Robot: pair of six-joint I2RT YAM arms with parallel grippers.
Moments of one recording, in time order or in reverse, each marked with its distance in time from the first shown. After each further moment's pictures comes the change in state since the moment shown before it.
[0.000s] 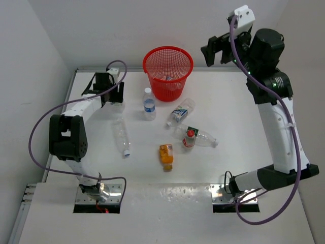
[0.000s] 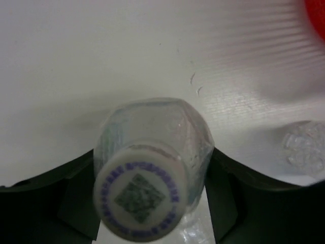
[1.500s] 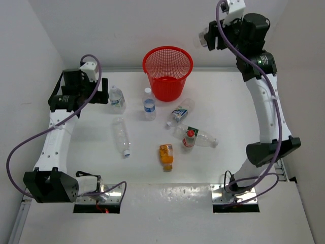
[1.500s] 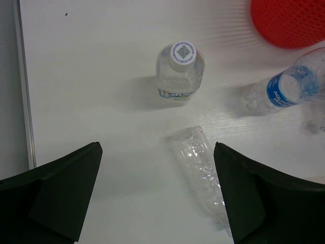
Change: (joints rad) left arm 0.100 -0.470 0.073 -0.443 0.100 0.024; right arm -0.116 0.258 0.137 -0.021 0.039 -0.016
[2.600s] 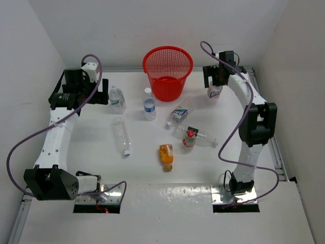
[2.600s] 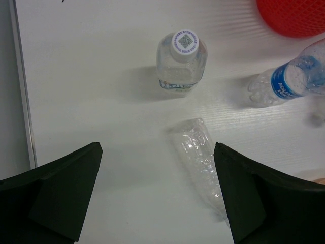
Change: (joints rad) left arm -0.004 0.019 0.025 -0.049 -0.013 0.003; right arm -0.107 0.277 -0.360 -0.026 0.121 0.100
